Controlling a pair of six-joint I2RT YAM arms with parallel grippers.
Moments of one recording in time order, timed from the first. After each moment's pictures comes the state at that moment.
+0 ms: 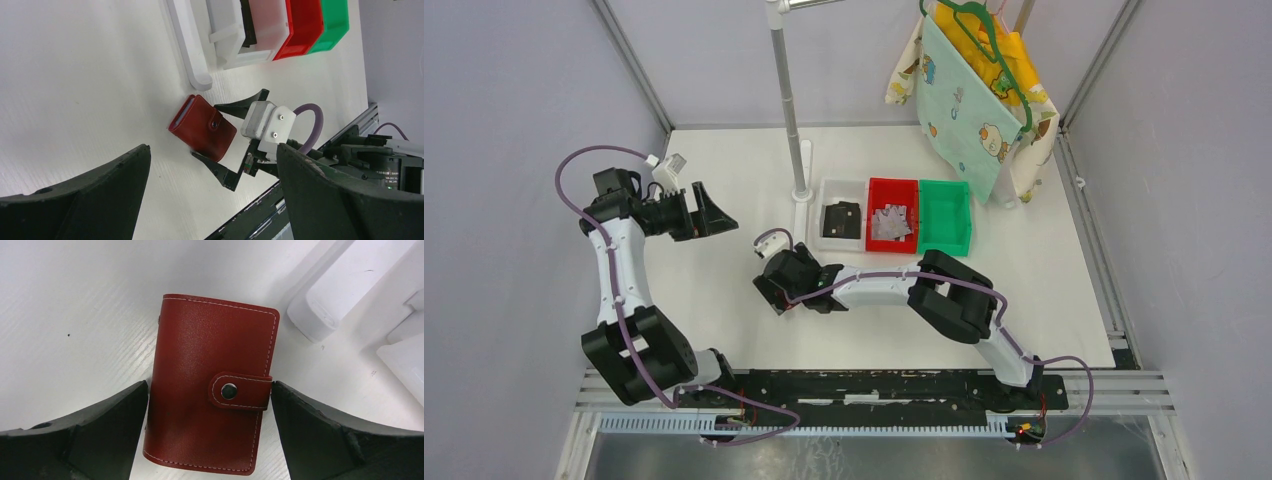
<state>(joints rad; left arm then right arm) 0.45 1.34 1.21 -1.00 0.91 0.29 1.19 2.19 1.52 -0.11 0.36 0.28</state>
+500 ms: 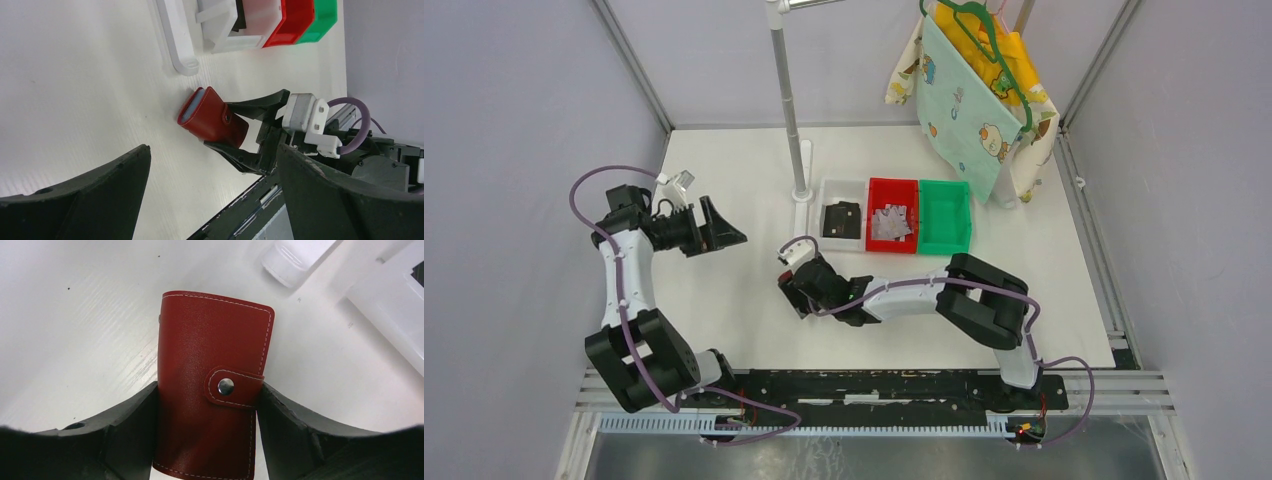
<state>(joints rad) 0.45 1.29 1.07 -0.96 0.95 0.25 1.19 2.00 1.19 0.13 0.34 0.28</state>
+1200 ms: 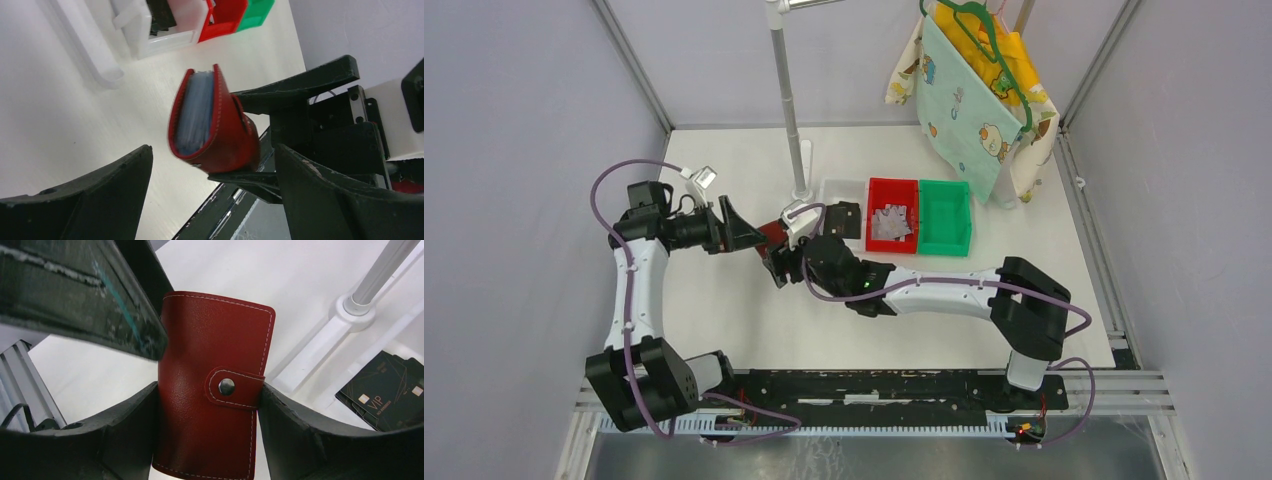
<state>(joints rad) 0.31 1.21 1.03 -0.92 1.08 0.15 1.19 1.78 1.21 0.33 0.34 0.25</state>
